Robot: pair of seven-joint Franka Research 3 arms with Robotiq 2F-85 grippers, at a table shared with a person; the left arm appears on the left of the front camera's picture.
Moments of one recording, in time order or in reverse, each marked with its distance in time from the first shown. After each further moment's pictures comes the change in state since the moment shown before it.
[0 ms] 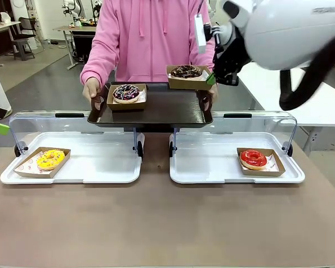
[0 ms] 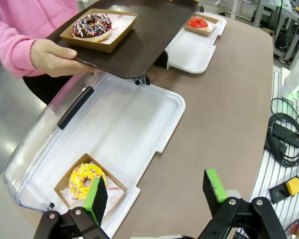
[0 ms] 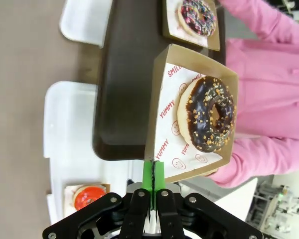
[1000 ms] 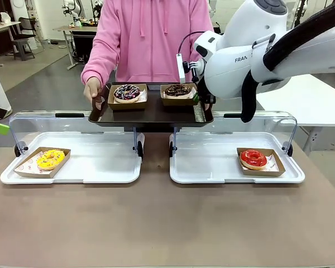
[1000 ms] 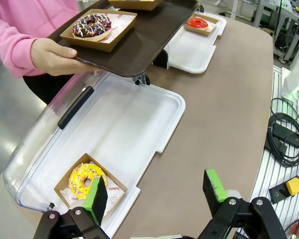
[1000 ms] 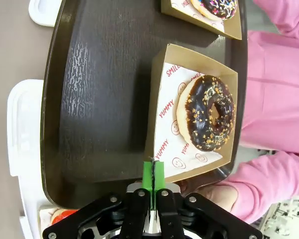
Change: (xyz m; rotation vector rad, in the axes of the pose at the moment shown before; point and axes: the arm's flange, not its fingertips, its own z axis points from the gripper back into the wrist) left arm 0.000 0.000 0.000 0.000 0.000 0.000; right arm -0.009 -0.014 -0.114 0.019 0.022 0.020
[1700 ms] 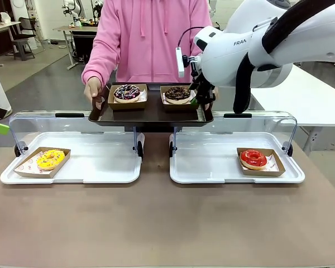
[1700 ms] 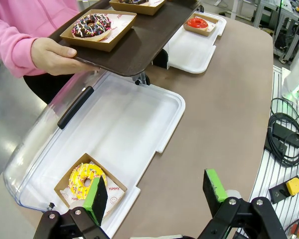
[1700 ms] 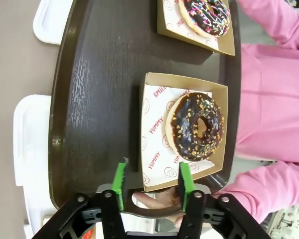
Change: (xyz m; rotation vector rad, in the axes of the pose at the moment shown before) left arm 0.000 0.000 0.000 0.000 0.000 0.000; right arm 0.006 -0.007 0.009 0.021 -0.073 -0.015
